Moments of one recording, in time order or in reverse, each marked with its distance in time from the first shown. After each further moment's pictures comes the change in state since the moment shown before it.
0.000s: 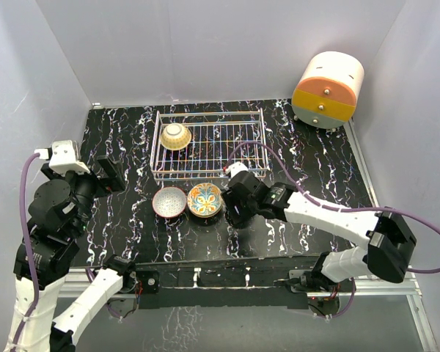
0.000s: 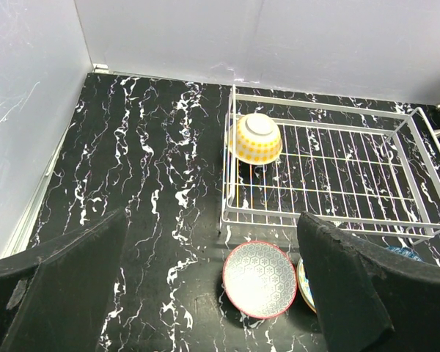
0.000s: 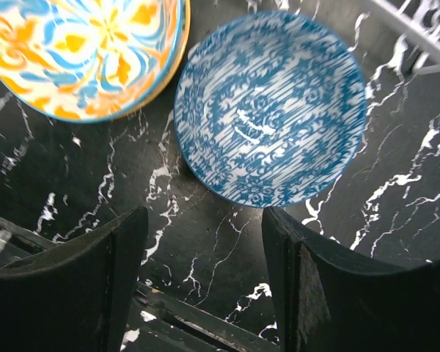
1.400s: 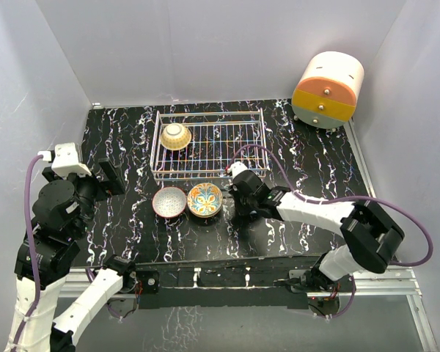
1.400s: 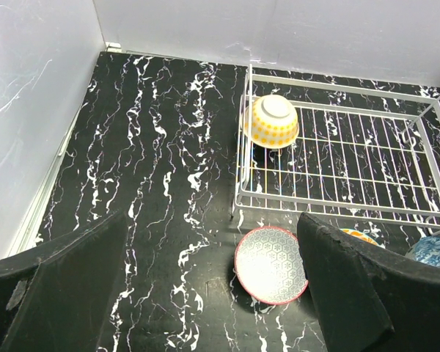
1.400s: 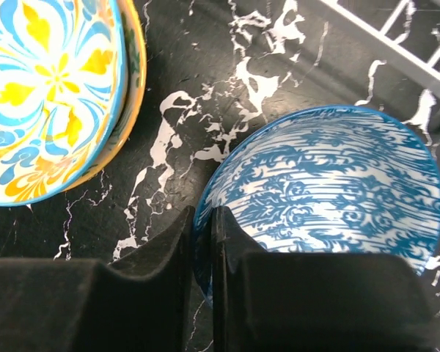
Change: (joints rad) left arm 0.000 -0.005 -0.013 -0.056 -0.031 -0.011; right arm -0.109 0.135 -0.197 0.401 -0.117 -0.099
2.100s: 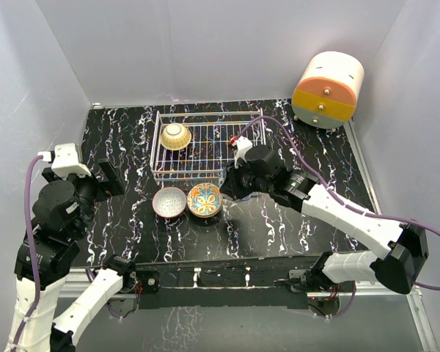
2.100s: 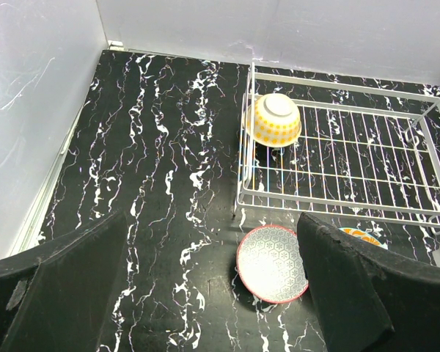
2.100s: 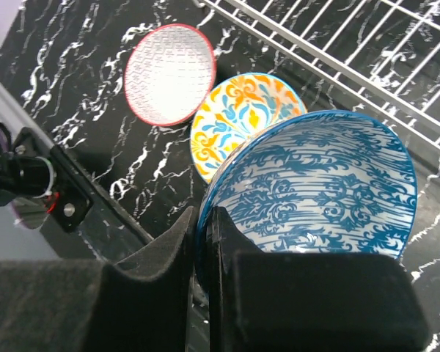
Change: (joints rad) left arm 0.000 -0.002 0.000 -0.010 -0.006 0.000; right arm -0.003 -0.222 0.293 -0.225 -0.229 0.123
